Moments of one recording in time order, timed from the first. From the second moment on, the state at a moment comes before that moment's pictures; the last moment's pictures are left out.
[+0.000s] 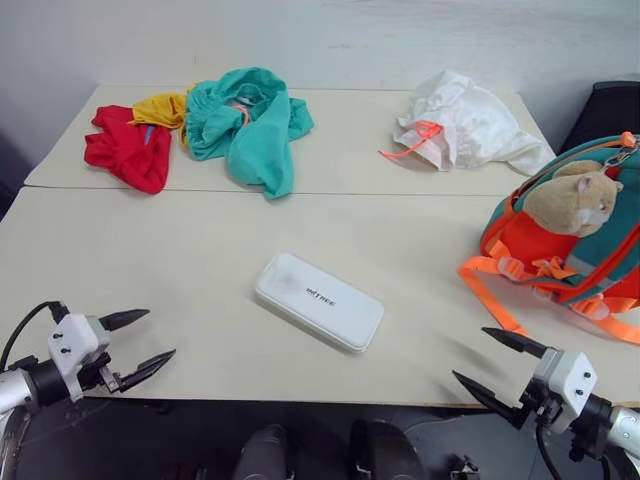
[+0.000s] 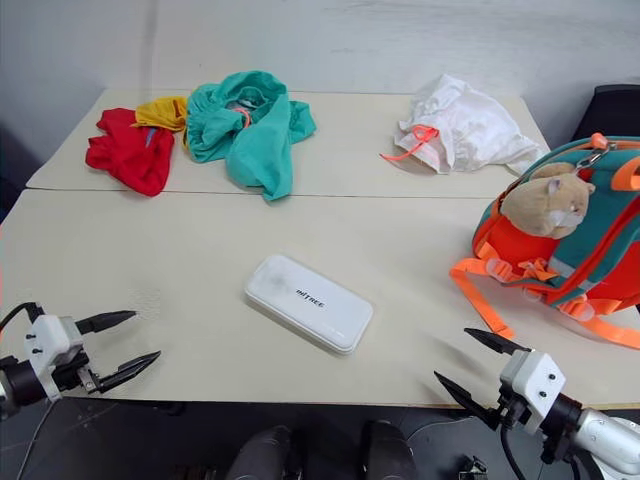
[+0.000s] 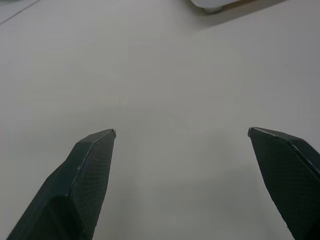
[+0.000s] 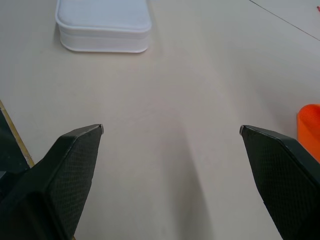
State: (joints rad) left arm 0.29 0.77 0.49 -0.03 -0.38 -0.07 -1.01; right arm 0.48 -0.62 -0.36 -0.30 0.37 -0.17 0.96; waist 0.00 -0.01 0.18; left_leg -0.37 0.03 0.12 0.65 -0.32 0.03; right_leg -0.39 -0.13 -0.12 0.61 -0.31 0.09
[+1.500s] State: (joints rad) left arm -0.31 0.64 0.00 0.09 -0.26 0.24 -0.98; right arm -0.02 -0.66 0.10 -0.42 0.18 0.40 0.77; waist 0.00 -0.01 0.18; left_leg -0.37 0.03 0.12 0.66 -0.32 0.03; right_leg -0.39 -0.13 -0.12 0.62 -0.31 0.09
